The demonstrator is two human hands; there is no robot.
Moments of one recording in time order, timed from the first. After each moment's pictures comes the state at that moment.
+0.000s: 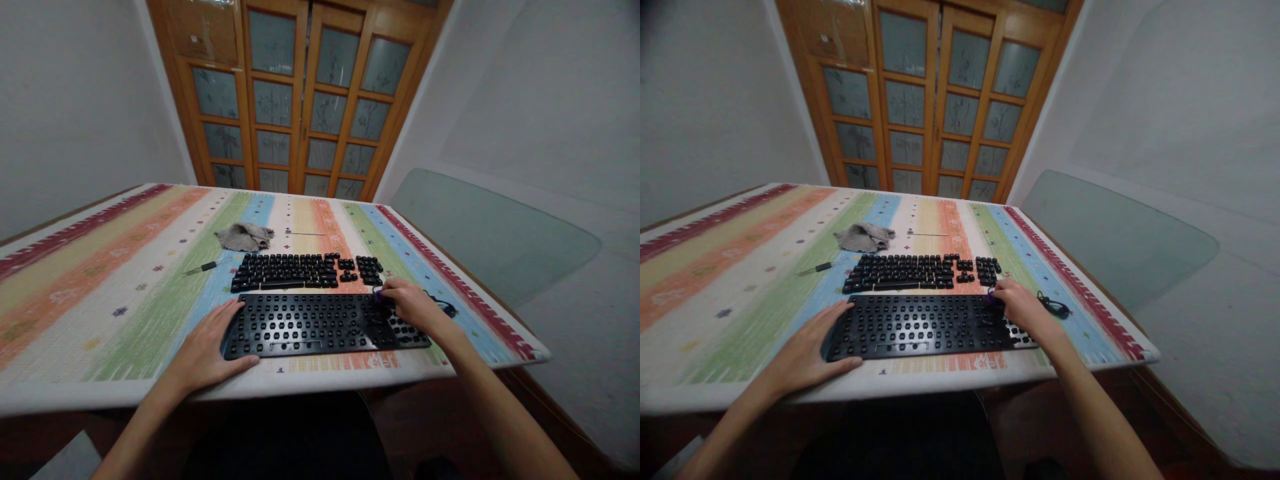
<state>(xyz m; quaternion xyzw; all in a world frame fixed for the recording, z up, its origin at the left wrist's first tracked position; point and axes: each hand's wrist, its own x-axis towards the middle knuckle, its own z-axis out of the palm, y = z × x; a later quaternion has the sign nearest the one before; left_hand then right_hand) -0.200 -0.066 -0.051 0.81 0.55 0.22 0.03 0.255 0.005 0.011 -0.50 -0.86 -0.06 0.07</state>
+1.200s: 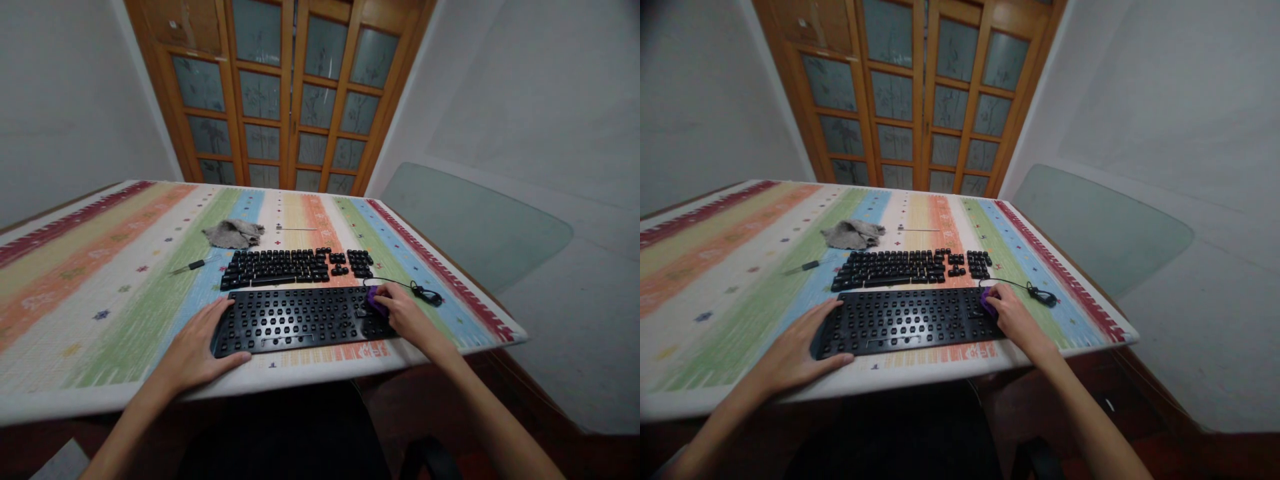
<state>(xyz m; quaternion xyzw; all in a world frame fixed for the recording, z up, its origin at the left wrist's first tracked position) -0.202 -0.063 -0.054 0.81 0.55 0.22 0.03 0.254 -0.031 -0.022 -0.50 -0.84 -0.06 0.17</state>
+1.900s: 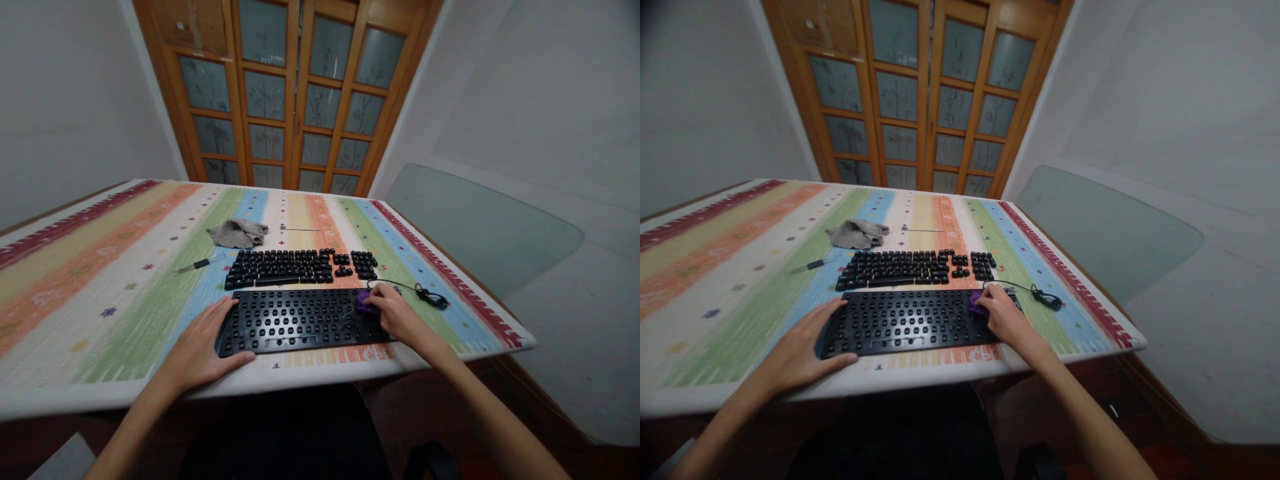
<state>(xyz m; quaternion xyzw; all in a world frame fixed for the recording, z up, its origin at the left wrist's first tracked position) -0.200 -0.065 -0.050 0.80 0.55 0.22 0.04 0.228 -0.025 -0.017 -0.49 -0.85 -0.02 0.18</state>
